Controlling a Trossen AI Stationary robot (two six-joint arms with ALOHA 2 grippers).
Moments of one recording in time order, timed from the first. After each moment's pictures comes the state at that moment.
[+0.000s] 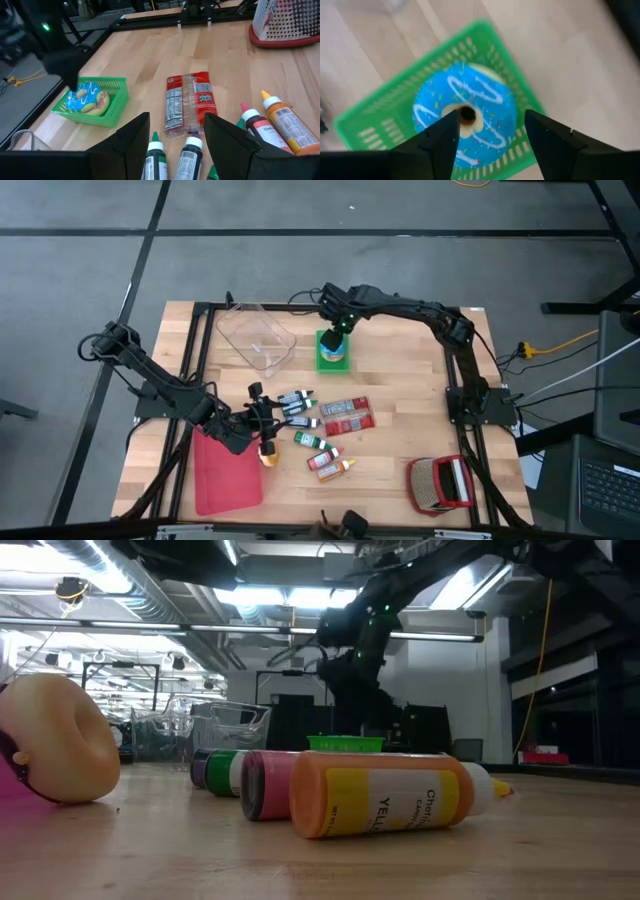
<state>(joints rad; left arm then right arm) -0.57 1.30 0.82 -0.18 -0.85 -0.32 -0.46 2.13 1.79 -0.91 -0.07 0.10</state>
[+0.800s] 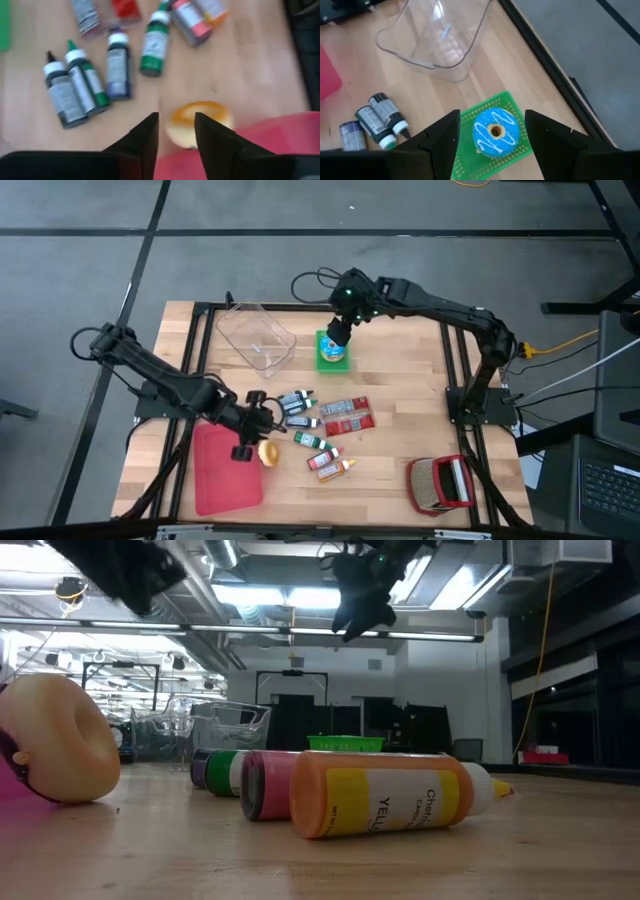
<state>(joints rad) -0.46 1.29 1.02 -0.76 -0.14 -0.32 -0.34 1.80 1.79 -0.89 0.01 0.09</state>
